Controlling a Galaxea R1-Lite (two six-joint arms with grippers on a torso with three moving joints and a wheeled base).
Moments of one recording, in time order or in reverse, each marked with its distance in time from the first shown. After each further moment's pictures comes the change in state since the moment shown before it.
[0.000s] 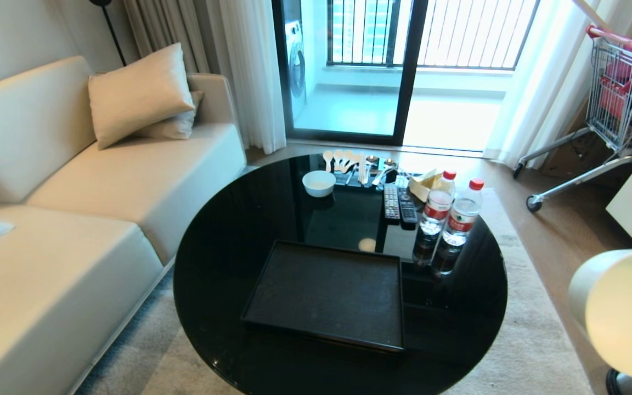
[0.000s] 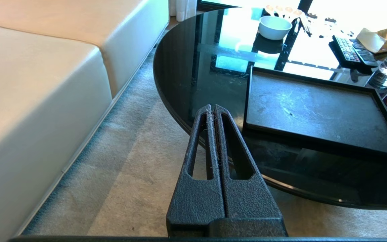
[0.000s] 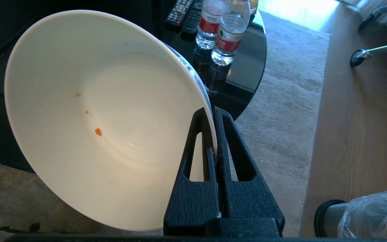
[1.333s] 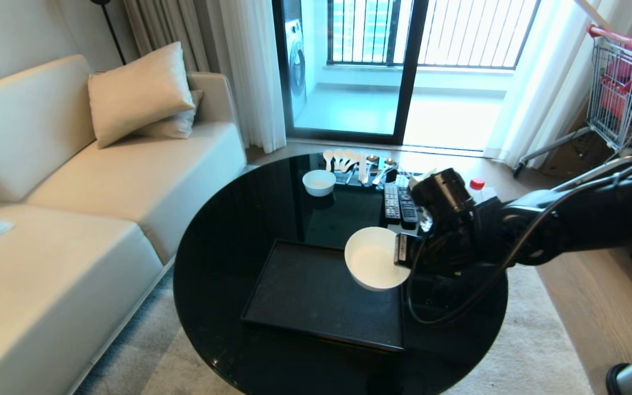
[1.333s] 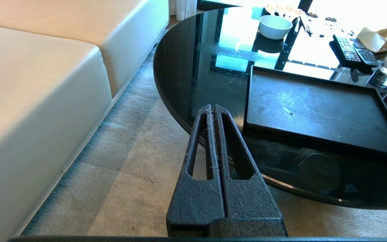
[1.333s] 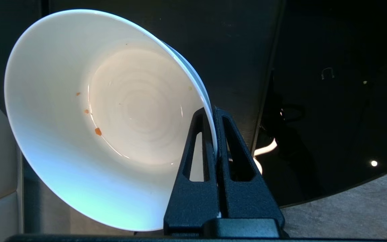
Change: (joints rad) left arm 0.000 0.000 0.000 0.000 0.000 0.000; right arm 0.525 1.198 -0.704 0.071 -0.223 0.777
